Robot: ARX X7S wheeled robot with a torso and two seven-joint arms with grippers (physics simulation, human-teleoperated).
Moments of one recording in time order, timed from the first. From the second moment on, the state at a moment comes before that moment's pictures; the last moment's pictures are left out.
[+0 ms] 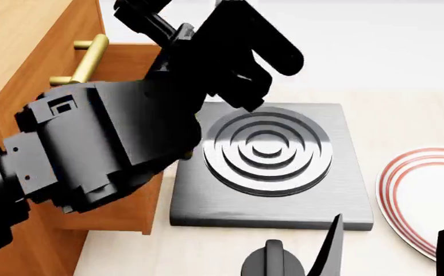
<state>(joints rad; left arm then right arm) -1.65 0.00 1.55 -0.57 -1.00 -0.48 -0.65 -0.23 0.42 -0.09 -0.86 0.39 0.03 0.47</state>
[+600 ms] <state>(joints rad) -1.82 0.00 1.58 -0.79 -1.85 -0.49 -0.58 -0.23 0.43 -0.08 -0.85 0.42 0.03 0.48</state>
